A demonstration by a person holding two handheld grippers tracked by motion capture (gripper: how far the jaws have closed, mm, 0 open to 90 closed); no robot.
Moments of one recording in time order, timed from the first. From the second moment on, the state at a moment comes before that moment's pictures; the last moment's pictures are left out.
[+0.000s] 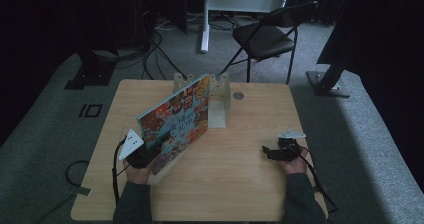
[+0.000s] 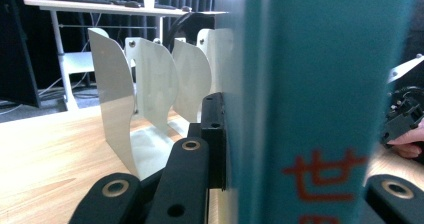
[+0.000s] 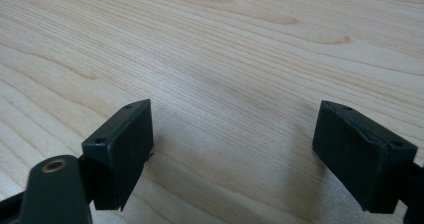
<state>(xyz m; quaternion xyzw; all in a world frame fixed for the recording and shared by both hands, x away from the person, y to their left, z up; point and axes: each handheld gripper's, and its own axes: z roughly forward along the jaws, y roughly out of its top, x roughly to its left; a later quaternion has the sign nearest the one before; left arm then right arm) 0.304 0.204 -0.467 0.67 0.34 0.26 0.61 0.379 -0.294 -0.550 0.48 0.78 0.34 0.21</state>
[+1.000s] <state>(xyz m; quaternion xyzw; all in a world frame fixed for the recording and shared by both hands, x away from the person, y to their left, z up) 0.300 0.212 -0.467 0.65 0.37 0.28 0.60 0.379 -0.294 -0.550 0.48 0.78 0.34 0.21</state>
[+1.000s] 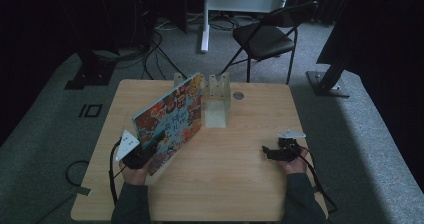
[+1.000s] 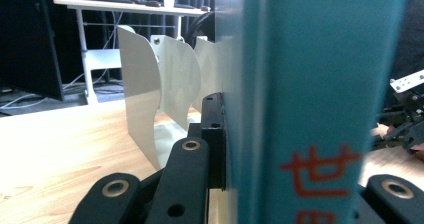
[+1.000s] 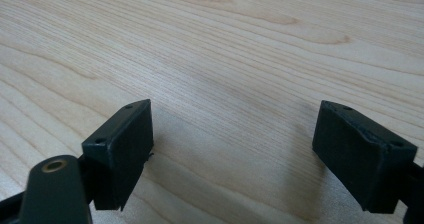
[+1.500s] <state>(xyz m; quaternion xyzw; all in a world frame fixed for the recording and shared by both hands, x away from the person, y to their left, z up) 0.298 0.217 -0.465 0.64 0.38 0.30 0.59 0.379 -0.294 -0.550 0.48 0.78 0.34 0.20</state>
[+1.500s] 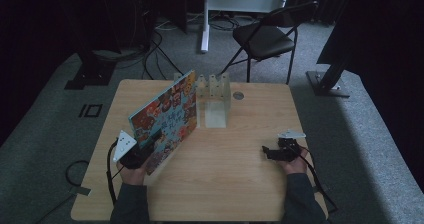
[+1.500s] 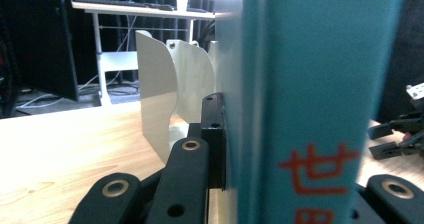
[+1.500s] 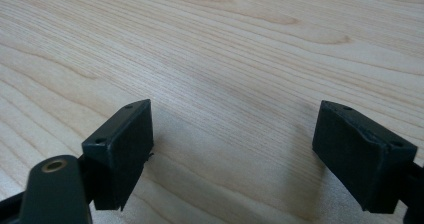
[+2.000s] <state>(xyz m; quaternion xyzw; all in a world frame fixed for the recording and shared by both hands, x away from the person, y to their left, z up) 0.298 0.217 -0.463 0.64 0.39 0.31 0.58 0.379 -0.294 -0.550 0.48 0.78 0.34 0.21</state>
